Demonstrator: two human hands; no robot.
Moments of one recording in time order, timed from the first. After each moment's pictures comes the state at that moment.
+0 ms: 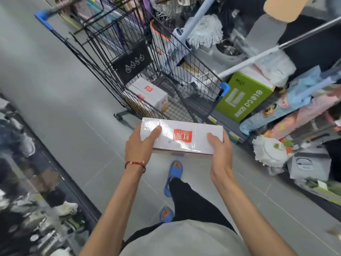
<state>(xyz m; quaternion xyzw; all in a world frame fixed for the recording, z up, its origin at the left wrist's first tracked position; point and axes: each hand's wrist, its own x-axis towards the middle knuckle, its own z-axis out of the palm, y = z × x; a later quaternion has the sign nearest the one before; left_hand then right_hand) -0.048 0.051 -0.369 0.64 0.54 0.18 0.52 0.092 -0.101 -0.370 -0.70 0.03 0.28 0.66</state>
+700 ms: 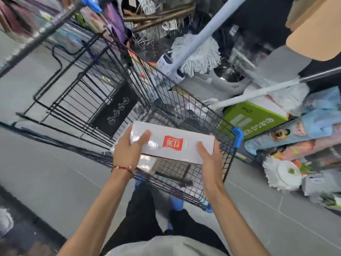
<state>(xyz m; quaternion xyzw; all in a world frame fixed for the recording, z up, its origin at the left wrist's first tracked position) 0.153 0.348 -0.397 0.65 0.50 0.09 0.57 0.253 0.158 -0.412 -0.70 0.08 0.26 0.66</state>
